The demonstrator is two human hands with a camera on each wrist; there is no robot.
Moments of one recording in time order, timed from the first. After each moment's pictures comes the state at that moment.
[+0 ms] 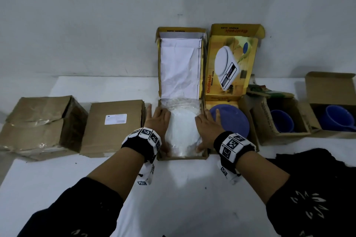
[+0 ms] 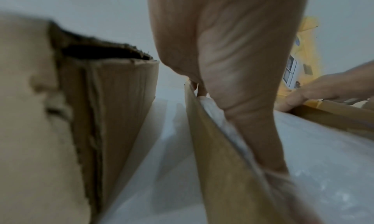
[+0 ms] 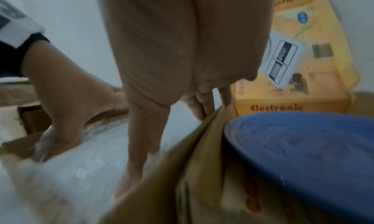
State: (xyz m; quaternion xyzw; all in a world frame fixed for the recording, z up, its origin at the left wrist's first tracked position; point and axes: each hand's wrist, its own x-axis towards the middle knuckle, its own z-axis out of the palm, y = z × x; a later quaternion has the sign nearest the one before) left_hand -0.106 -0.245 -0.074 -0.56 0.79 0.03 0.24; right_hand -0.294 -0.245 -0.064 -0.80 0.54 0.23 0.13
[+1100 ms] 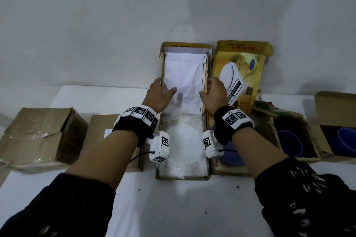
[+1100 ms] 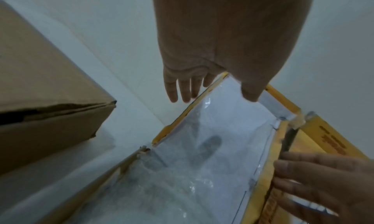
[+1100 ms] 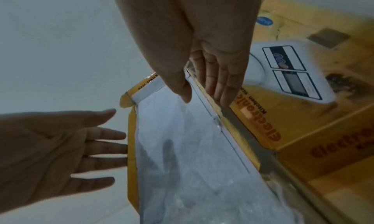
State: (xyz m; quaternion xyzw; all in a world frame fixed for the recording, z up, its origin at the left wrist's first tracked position) left_hand -0.102 -0.338 0.004 -0.68 0.58 0.35 -0.29; right_hand -0.289 -0.373 -0.026 -0.65 0.67 -0.28 0.24
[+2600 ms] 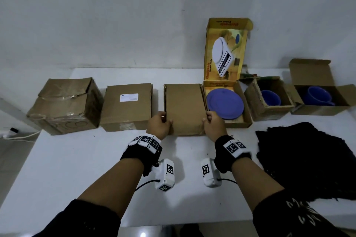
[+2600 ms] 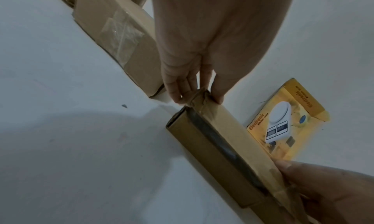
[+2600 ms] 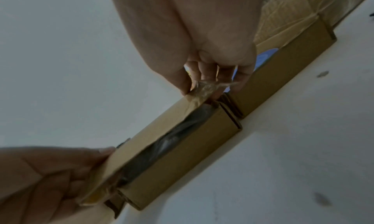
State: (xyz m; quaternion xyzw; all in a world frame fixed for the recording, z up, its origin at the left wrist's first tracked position) left_hand -0.095 -0.143 -0.069 -0.71 0.51 0.41 -0.27; right_hand -0.285 -0.152 -0.084 -0.53 0.72 -0.27 0.36
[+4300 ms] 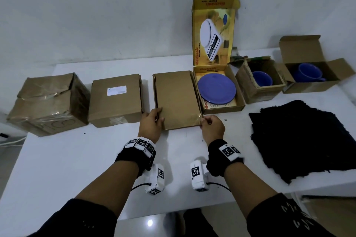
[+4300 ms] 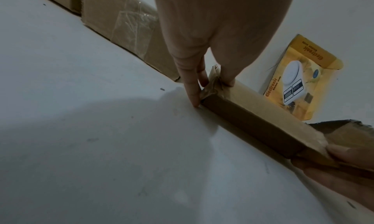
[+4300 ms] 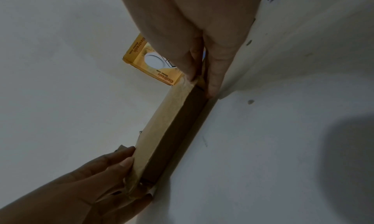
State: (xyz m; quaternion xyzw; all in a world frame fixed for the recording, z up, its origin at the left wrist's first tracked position) left_hand -0.091 -0.124 -0.108 -0.68 0.61 0.32 -0.26; right_hand -0.282 -0.106 -0.113 -0.35 0.76 -0.41 0.36
